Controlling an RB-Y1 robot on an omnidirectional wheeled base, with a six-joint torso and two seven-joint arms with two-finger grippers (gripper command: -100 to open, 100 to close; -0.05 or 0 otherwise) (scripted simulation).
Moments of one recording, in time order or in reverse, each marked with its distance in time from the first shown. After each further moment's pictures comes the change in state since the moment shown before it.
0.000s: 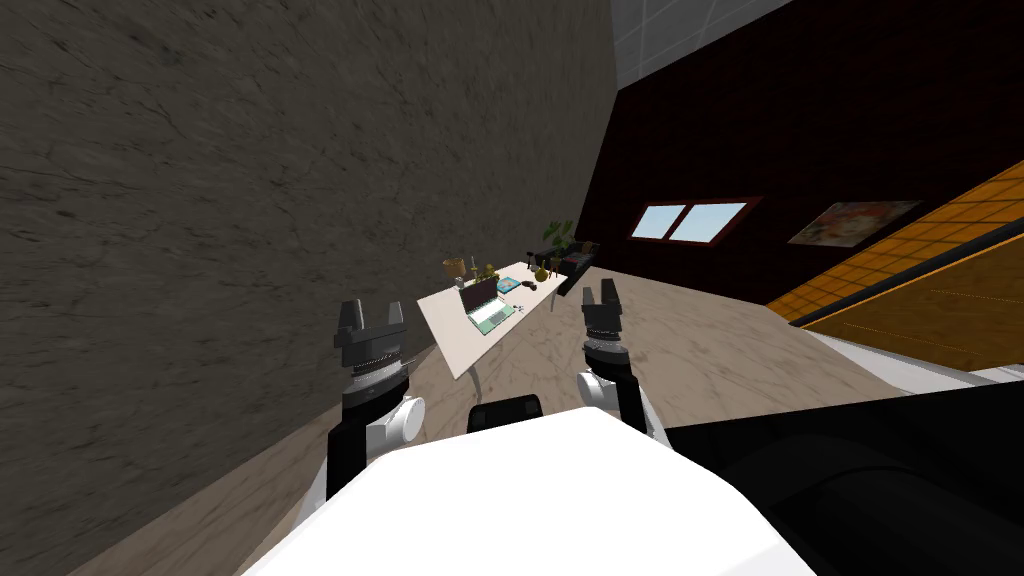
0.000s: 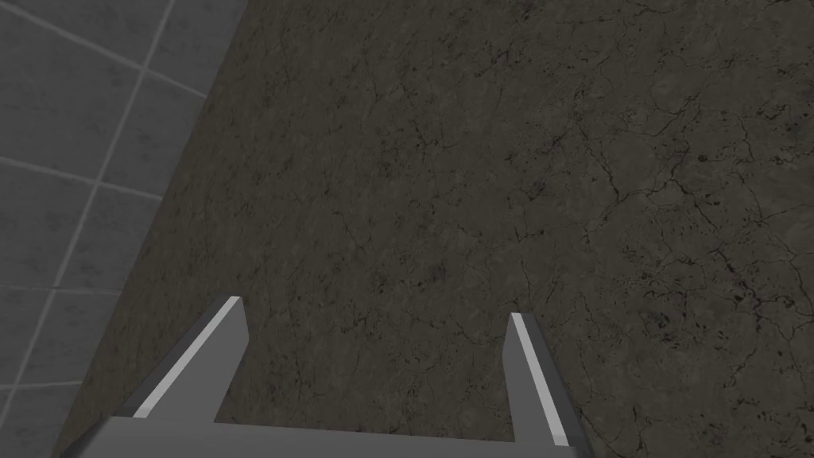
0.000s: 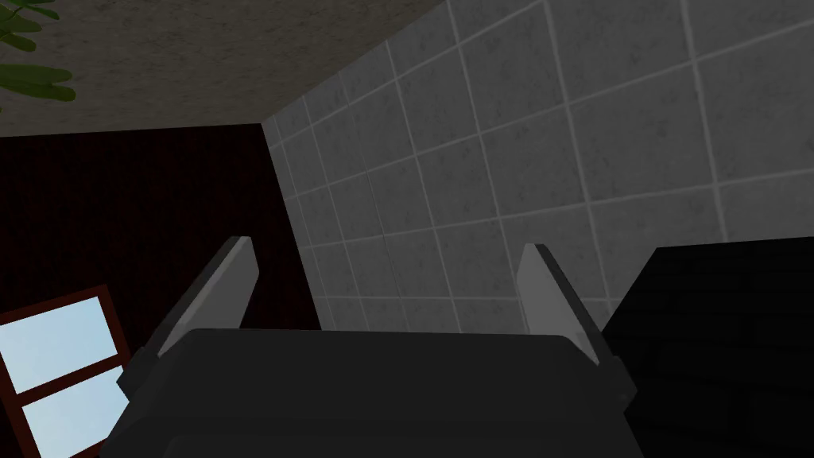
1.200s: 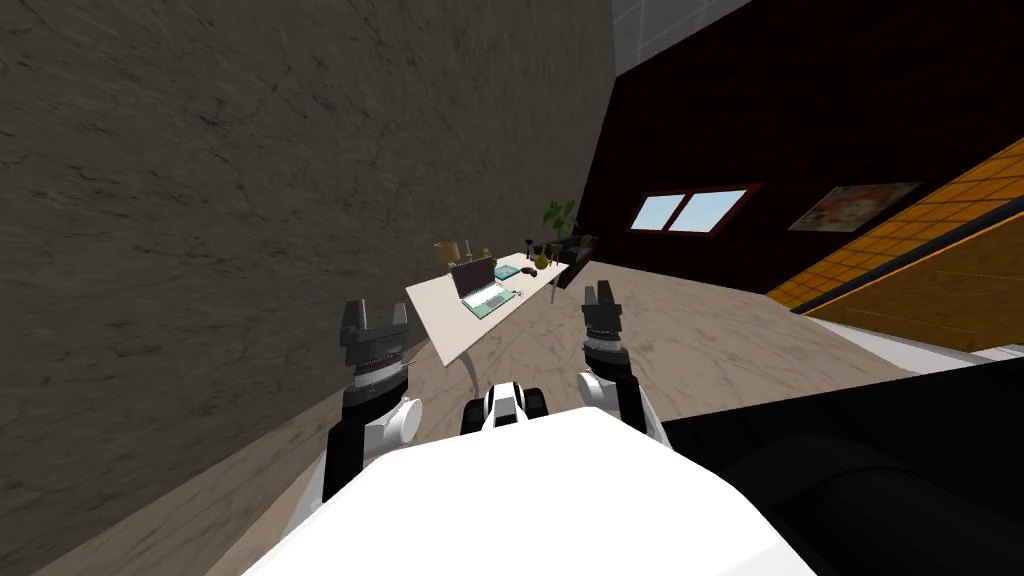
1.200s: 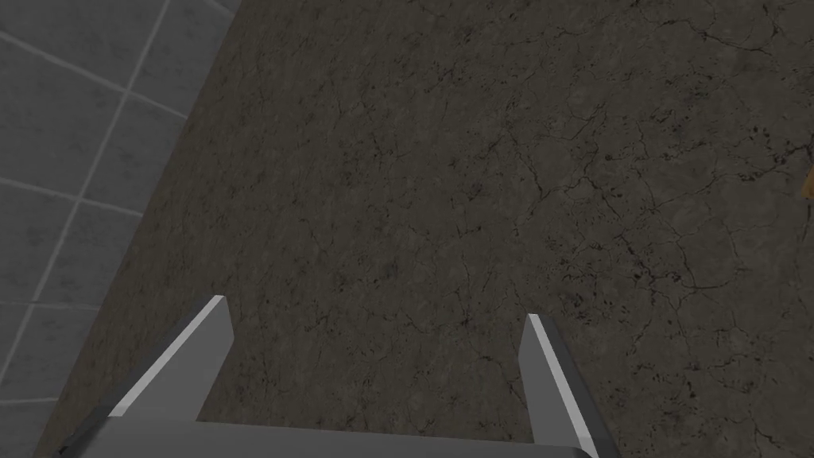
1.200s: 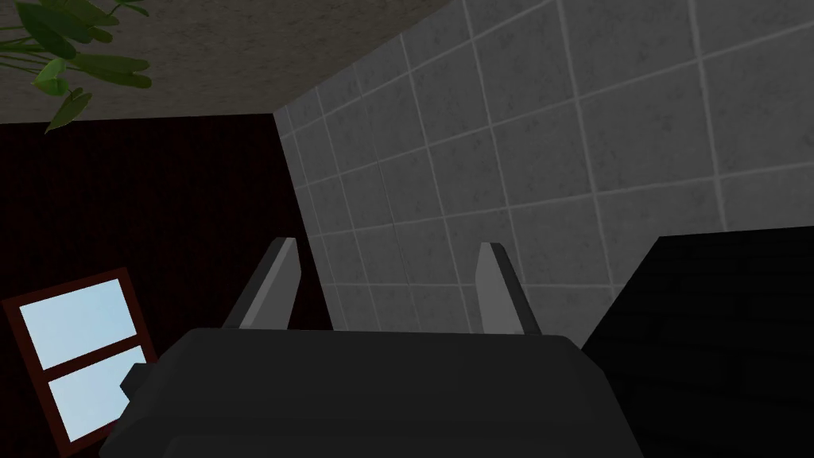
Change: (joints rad) left arm -0.005 0.046 0.006 0.018 0.001 0.004 0.003; right arm 0.000 0.000 0.000 0.000 0.000 0.000 0.000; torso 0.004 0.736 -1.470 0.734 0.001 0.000
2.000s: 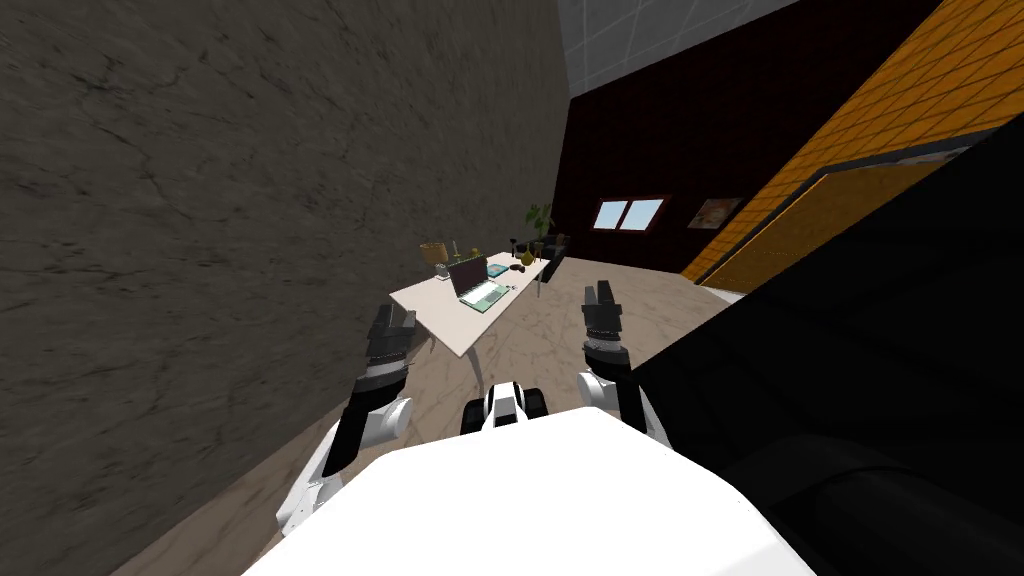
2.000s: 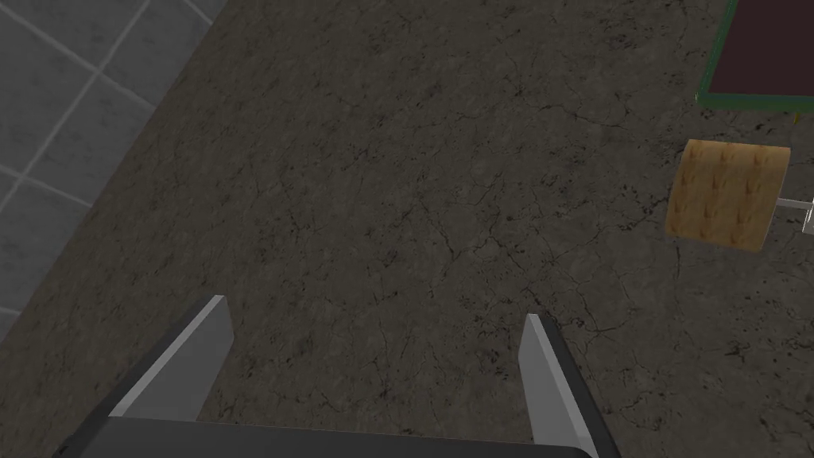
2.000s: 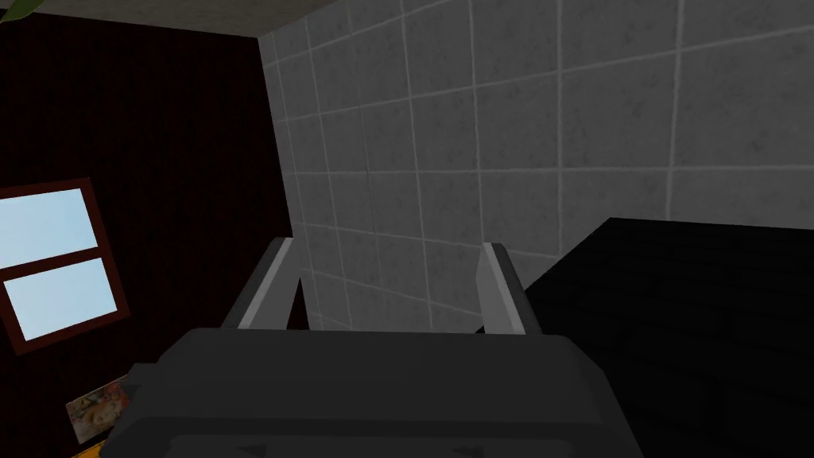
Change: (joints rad) left arm -0.070 0.157 0.058 0.181 0.004 0.046 0.021; right arm 0.000 0.000 0.000 0.000 0.000 0.000 0.000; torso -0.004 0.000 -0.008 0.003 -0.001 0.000
